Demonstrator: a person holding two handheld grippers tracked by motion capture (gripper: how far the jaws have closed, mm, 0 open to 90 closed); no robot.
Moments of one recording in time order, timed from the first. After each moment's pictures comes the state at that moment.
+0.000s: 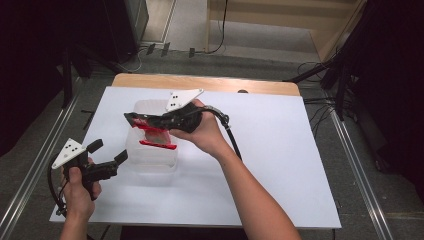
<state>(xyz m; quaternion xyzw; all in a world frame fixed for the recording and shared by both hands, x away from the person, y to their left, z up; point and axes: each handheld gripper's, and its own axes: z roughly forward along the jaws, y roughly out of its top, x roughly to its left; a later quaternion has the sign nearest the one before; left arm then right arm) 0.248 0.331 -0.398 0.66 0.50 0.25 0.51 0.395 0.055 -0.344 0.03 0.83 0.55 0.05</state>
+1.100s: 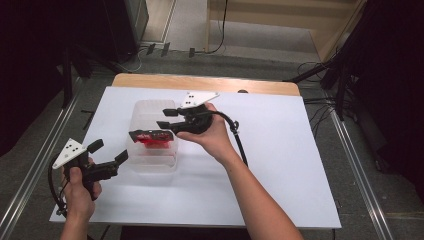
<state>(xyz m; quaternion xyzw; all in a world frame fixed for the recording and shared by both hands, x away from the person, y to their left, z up) 0.248 0.330 -0.399 0.66 0.49 0.25 0.50 0.401 0.030 -0.363 0.13 0.80 0.59 0.04</state>
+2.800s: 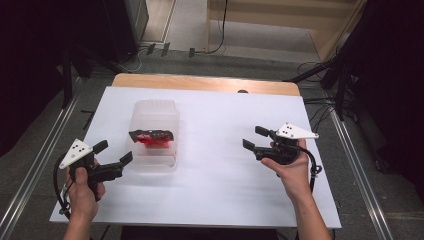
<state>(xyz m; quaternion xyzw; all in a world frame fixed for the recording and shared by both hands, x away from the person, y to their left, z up) 0.249 0.321 -0.401 0.67 0.49 0.25 0.50 0.338 -0.187 -0.411 0.33 0.74 0.57 0.14</state>
